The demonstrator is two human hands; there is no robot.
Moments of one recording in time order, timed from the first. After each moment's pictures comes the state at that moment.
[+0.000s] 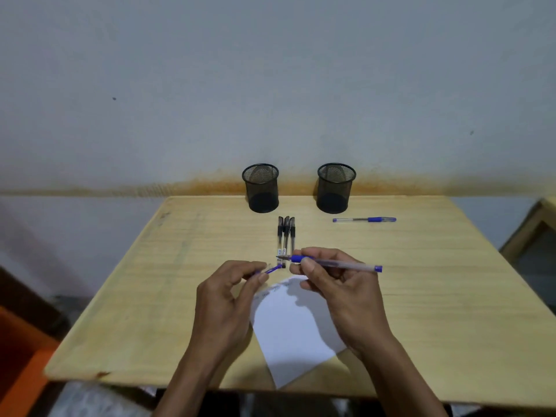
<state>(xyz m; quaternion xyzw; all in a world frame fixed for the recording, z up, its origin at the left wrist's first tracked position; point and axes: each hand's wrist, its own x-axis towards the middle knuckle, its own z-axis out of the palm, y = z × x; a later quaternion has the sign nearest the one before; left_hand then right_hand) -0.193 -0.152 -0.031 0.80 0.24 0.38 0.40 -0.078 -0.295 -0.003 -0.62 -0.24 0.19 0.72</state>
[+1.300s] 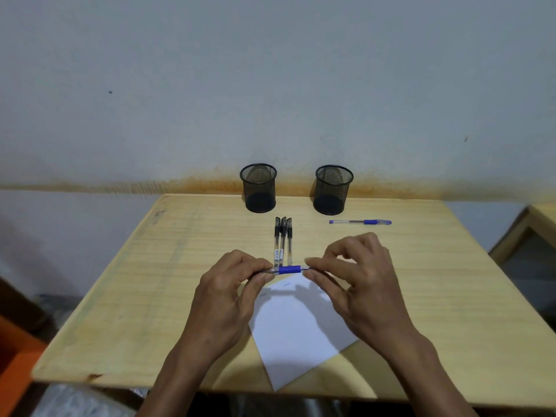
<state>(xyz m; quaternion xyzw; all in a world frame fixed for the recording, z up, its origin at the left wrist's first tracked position) -0.197 -0.143 -0.013 0.88 0.11 0.37 0.28 -0.049 -0.310 -0.007 -0.75 -0.50 -0.26 0.36</state>
